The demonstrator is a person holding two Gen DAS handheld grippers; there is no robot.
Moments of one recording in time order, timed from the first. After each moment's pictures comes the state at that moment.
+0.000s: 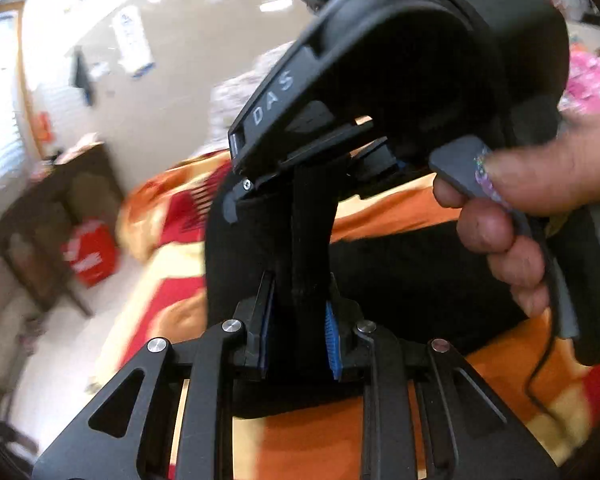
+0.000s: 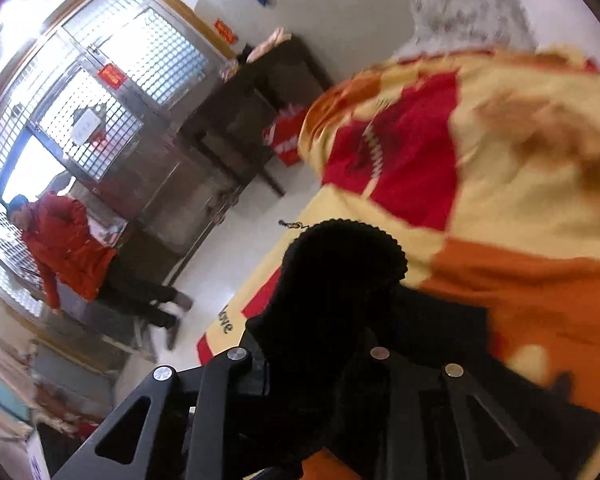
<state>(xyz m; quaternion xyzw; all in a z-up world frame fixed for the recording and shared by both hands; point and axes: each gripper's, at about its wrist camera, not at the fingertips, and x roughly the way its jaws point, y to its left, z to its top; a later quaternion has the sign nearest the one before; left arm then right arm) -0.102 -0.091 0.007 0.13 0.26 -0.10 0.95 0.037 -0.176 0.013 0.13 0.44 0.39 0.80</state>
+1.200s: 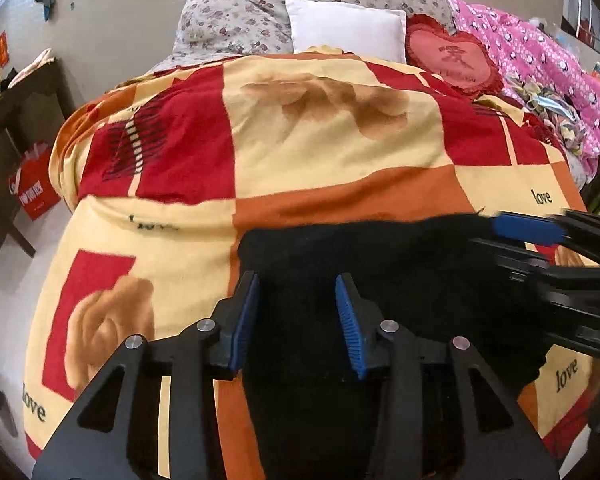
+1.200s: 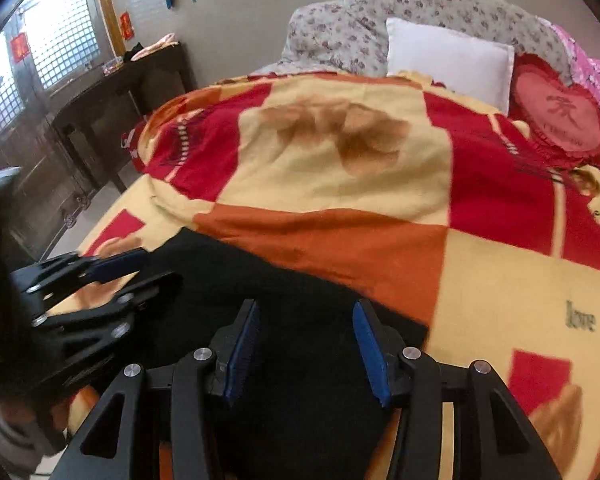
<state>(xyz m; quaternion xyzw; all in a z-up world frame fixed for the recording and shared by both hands) 0.003 -0.090 -0.021 0.05 0.42 -0.12 0.90 -0.013 -0.268 -0.014 -0.01 0.43 0.15 0.89</state>
